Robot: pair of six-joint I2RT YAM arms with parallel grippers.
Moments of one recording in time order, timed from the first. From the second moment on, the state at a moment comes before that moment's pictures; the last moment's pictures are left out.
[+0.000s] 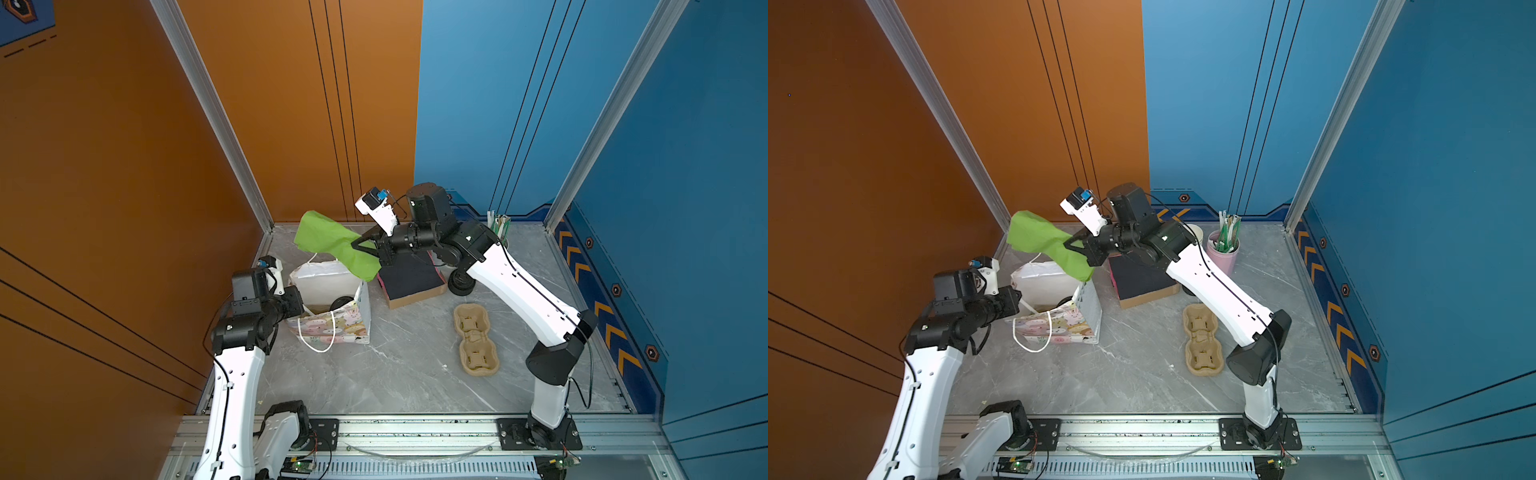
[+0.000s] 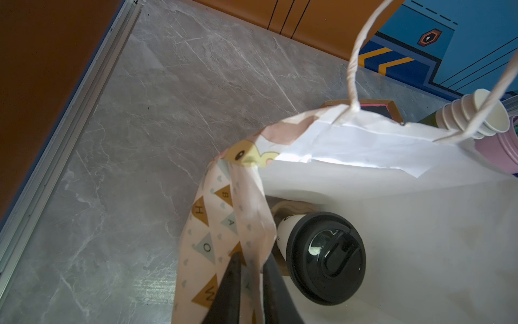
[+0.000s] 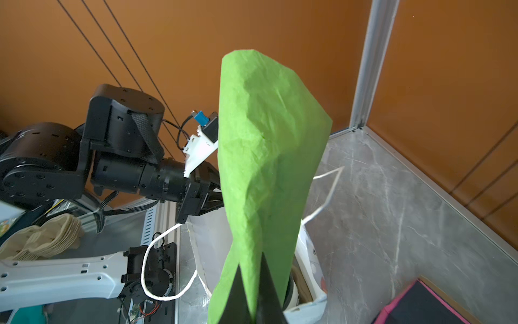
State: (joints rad) left arm 0.17 0.90 1.00 -0.84 0.21 -0.18; right arm 0.82 1.92 2.23 -0.70 -0.57 0.00
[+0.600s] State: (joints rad) left arm 0.17 0.90 1.00 -0.84 0.21 -0.18; right arm 0.93 2.17 2.35 -0.61 -0.56 -0.05
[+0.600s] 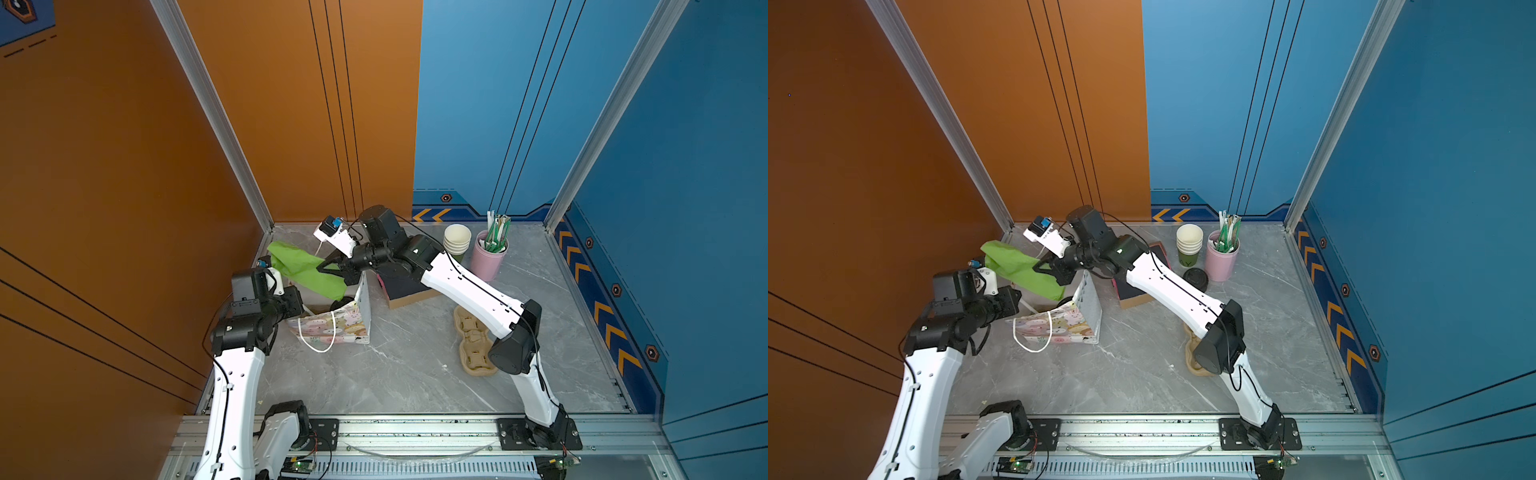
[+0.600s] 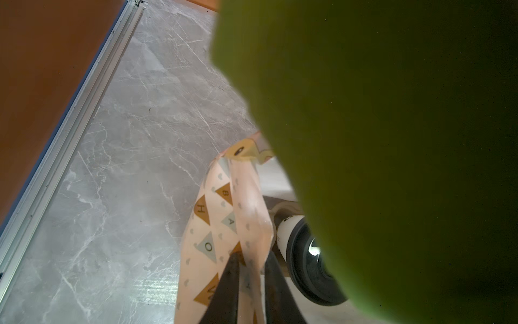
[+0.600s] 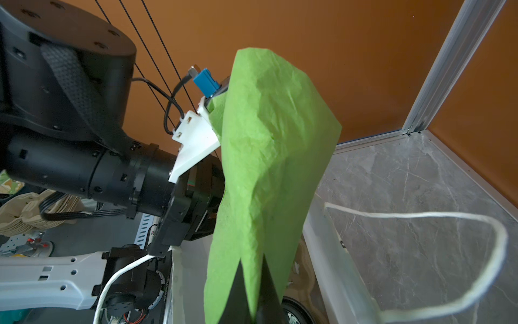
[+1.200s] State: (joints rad) left arm 0.17 0.89 1.00 -0.84 0.21 -0.18; right arm 0.92 2.17 2.19 -0.57 -0.51 -0.15
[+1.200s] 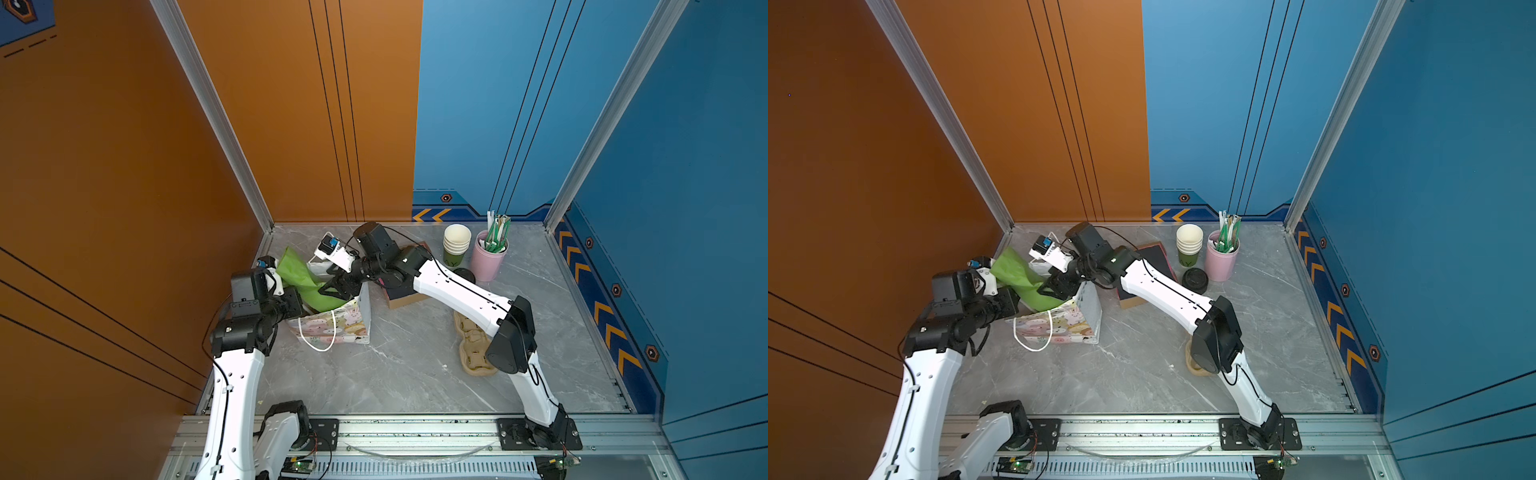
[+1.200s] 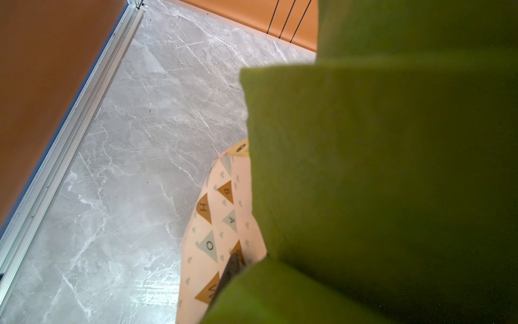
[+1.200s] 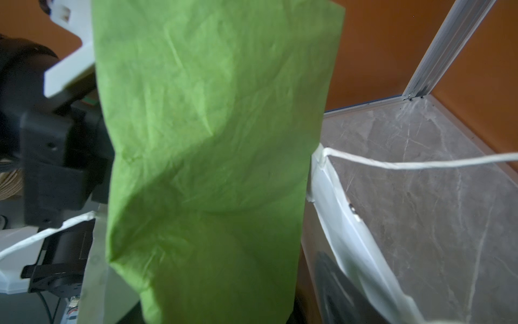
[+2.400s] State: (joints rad) left arm 0.17 0.87 1.00 -0.84 0.21 -0.18; right arm 1.04 2.16 2.34 -0.70 -0.35 -0.17
